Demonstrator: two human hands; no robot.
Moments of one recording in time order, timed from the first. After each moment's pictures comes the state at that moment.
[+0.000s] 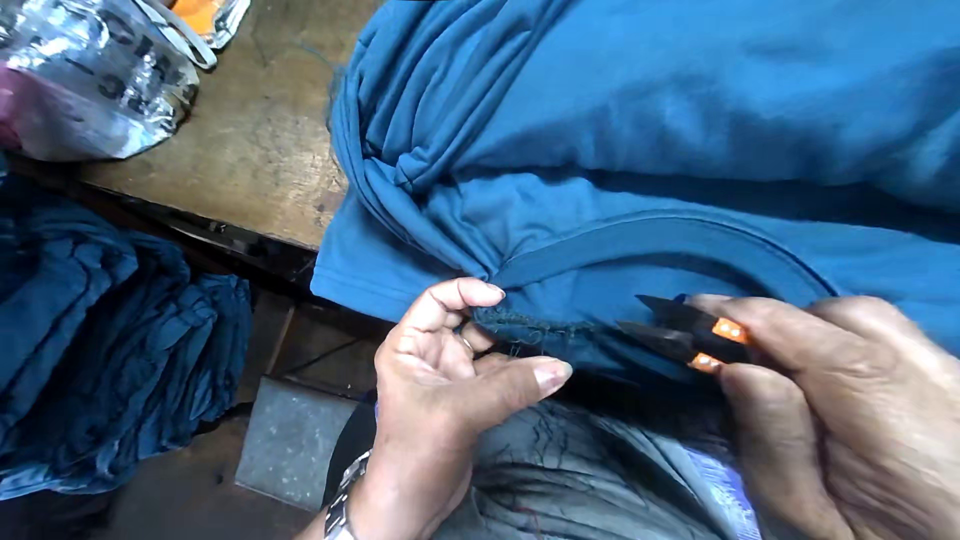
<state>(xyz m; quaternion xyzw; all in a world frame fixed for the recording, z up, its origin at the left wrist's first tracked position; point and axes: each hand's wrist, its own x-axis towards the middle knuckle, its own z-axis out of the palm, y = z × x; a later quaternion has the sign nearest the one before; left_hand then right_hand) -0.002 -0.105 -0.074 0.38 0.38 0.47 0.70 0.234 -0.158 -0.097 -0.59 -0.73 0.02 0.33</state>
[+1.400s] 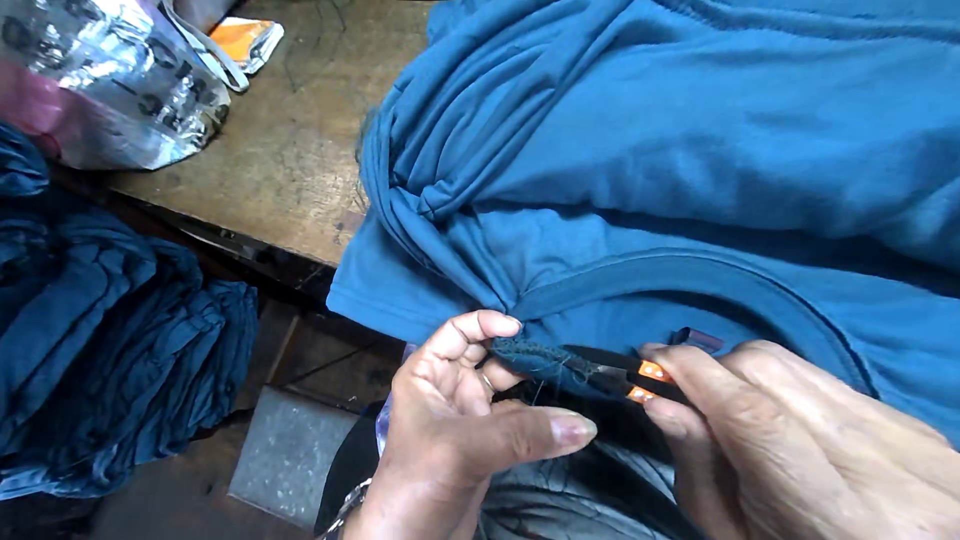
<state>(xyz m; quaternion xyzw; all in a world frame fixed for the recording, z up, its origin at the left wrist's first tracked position) -0.005 -0.105 -0.069 0.30 0.37 0.46 0.75 0.217 -0.146 -0.107 -0.55 -0.76 -0.04 0.33</state>
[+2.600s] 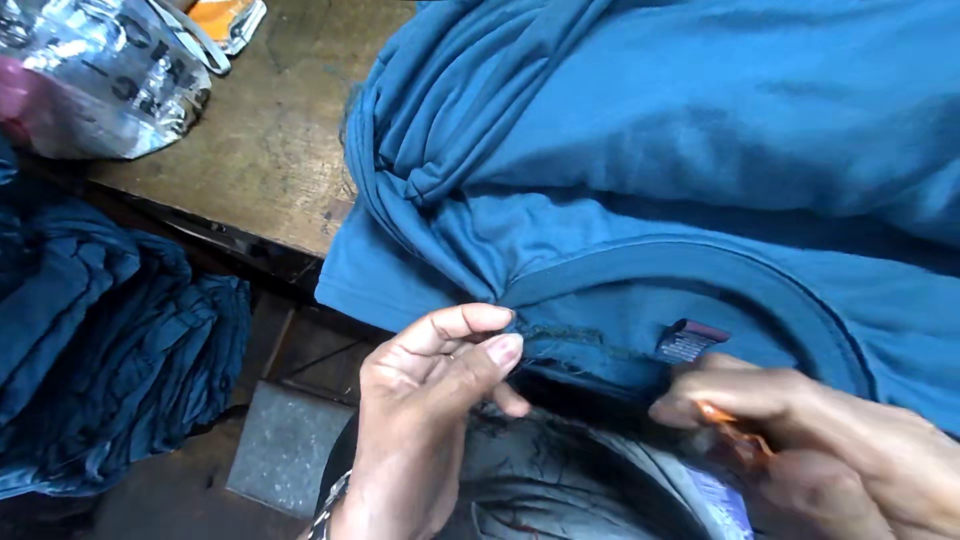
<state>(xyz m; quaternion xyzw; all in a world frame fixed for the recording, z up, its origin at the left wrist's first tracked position) -0.007 -0.098 -0.070 0.36 0.40 0.49 0.69 0.237 -0.154 -0.099 -0.47 -0.70 0.33 0.42</state>
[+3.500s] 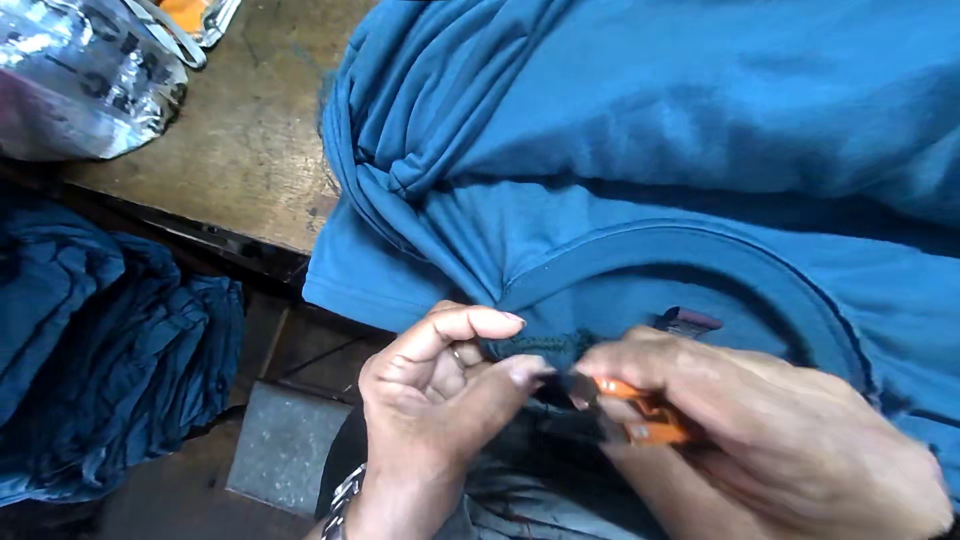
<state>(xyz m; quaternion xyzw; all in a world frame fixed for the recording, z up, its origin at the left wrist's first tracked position) -0.005 -0.105 -0.080 0.44 0.35 0.50 0.66 0.188 -0.129 -0.088 -0.45 -0.70 0.24 0.49</state>
